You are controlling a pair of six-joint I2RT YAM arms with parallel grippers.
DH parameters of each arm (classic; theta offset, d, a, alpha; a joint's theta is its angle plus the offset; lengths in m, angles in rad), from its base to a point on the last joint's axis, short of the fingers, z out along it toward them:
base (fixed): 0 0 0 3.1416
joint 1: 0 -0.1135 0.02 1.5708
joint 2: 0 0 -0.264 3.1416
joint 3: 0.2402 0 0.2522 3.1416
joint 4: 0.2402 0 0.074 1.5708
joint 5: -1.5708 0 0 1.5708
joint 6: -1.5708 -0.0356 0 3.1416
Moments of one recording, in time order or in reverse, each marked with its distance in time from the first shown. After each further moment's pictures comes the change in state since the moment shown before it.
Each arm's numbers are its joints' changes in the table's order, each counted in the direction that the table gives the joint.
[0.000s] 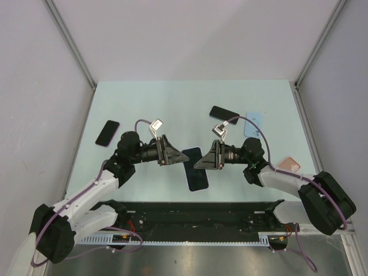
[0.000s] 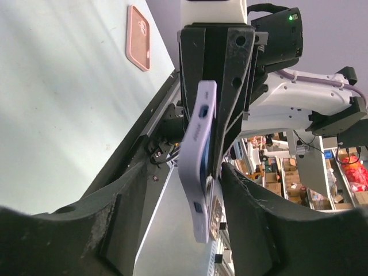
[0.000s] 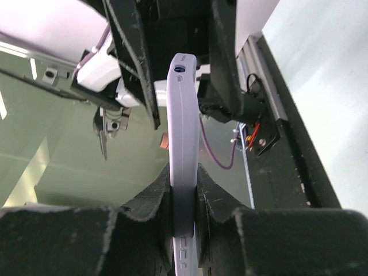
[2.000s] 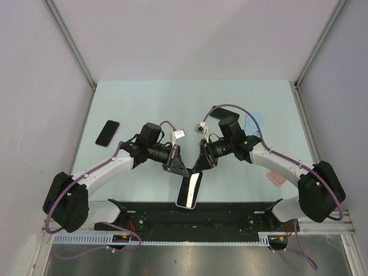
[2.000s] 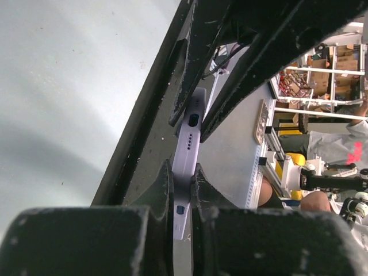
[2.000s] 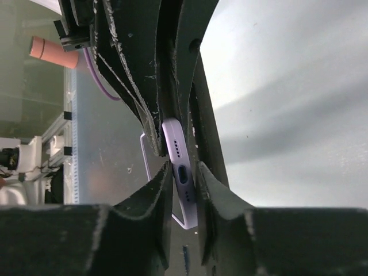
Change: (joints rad) left arm 0.049 0.315 0.232 0.508 -0.213 -0.612; right arm -0.051 0.120 0.460 1.163 0.045 1.095
